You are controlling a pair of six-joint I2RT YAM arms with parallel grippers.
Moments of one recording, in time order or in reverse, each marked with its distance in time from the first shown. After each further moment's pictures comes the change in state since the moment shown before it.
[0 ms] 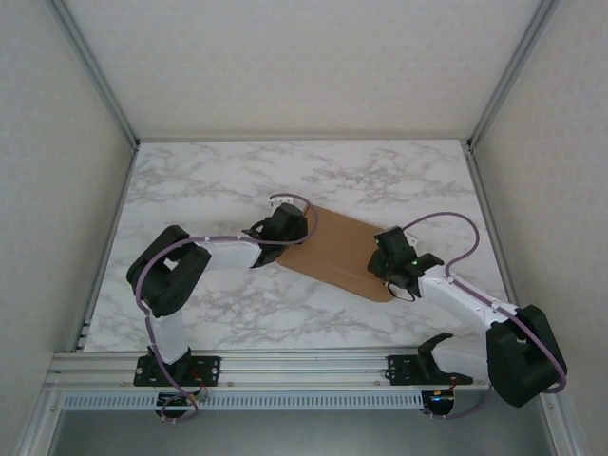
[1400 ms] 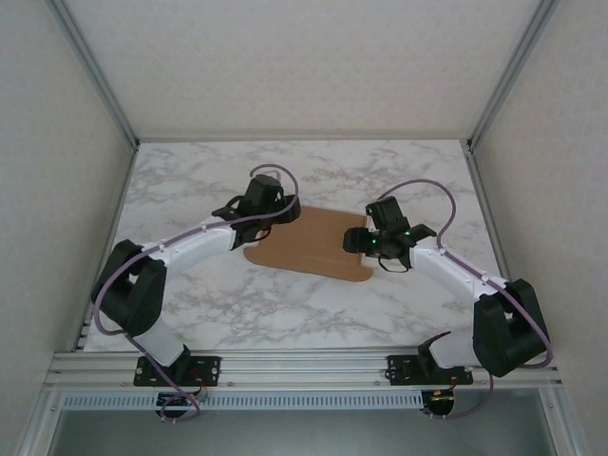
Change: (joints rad) left arm 0.115 -0.195 0.130 -0.278 0.270 -0.076; right arm -0.010 0.143 0.259 -0.015 -0.279 -0.344
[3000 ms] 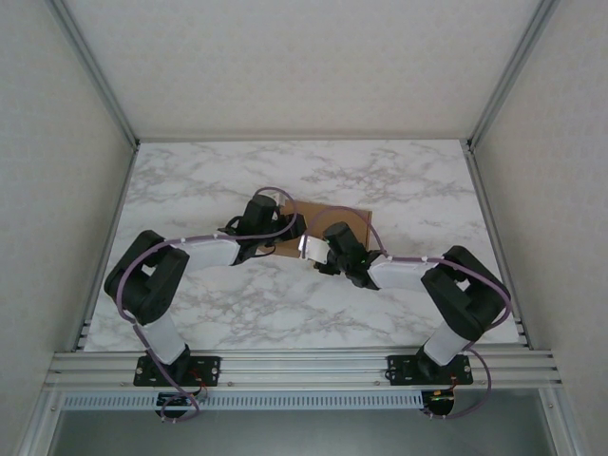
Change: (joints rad) left arm 0.021 0.087 -0.223 0.378 0.264 -0.130; right arm 0.286 0.283 -0.140 0.647 0.224 -1.214
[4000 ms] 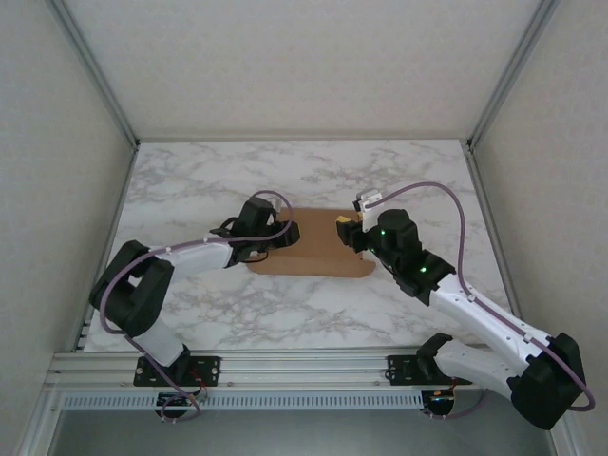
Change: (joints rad) left arm 0.000 -0.117 -0.015 -0.219 -0.013 0.054; right arm -0.098 -0.615 0.021 -0.277 0.021 0.824
